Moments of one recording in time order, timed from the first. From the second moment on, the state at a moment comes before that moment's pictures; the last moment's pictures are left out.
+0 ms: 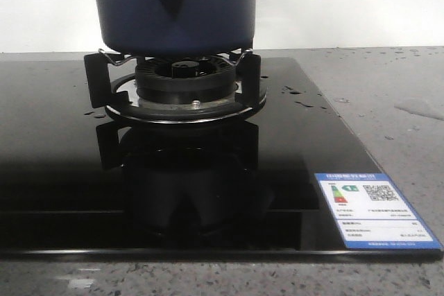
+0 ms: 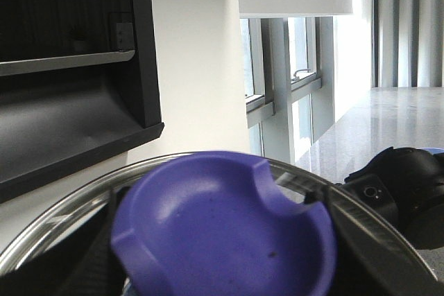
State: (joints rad) left arm -0.09 1.24 -1.35 -1.65 0.96 1.59; right arm 0.51 1.60 -1.54 -0.41 0.35 -0.86
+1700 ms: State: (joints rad) left arm -0.09 1.24 -1.35 -1.65 0.96 1.59; right arm 0.51 1.57 -1.54 -0.75 0.26 -0.44
